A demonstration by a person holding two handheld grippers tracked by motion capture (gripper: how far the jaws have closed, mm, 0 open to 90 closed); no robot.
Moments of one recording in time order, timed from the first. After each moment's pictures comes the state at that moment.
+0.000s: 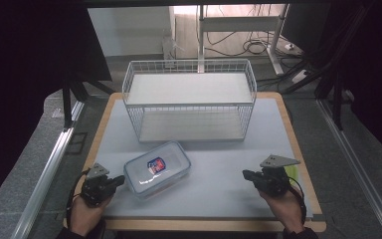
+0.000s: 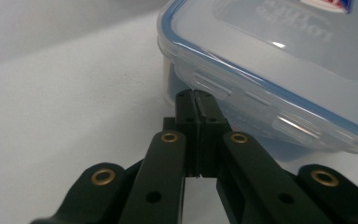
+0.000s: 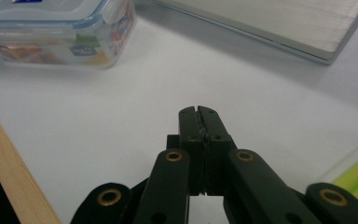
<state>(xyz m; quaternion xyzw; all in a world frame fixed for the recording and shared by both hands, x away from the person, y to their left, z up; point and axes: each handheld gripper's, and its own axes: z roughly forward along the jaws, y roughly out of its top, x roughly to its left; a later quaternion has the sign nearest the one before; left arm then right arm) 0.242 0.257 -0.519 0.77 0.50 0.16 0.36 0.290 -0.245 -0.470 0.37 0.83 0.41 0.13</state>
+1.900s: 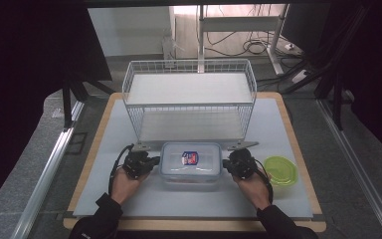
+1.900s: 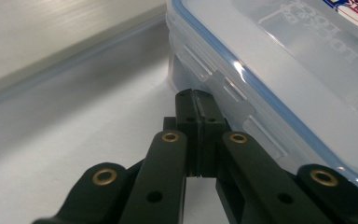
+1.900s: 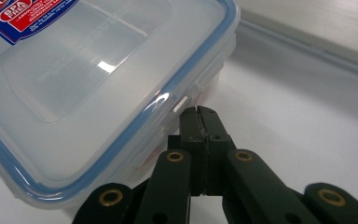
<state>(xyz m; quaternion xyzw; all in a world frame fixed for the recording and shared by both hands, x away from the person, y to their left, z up) 0.327 0.173 -0.518 0.81 0.43 0.12 0.38 0.345 -0.173 -0.496 0.40 0.84 0.34 0.13</state>
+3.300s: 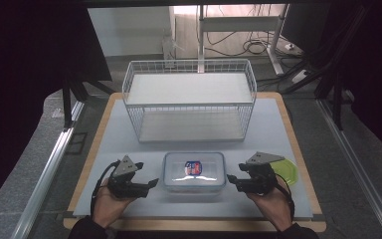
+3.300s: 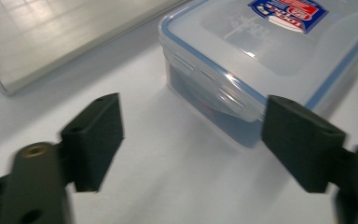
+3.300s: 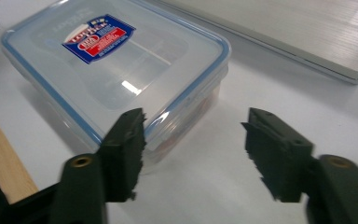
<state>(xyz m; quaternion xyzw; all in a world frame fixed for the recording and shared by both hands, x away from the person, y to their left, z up) 0.258 0.194 -0.496 0.81 0.37 0.16 0.42 0.291 -0.213 -0.464 0.36 0.84 0.40 0.13</state>
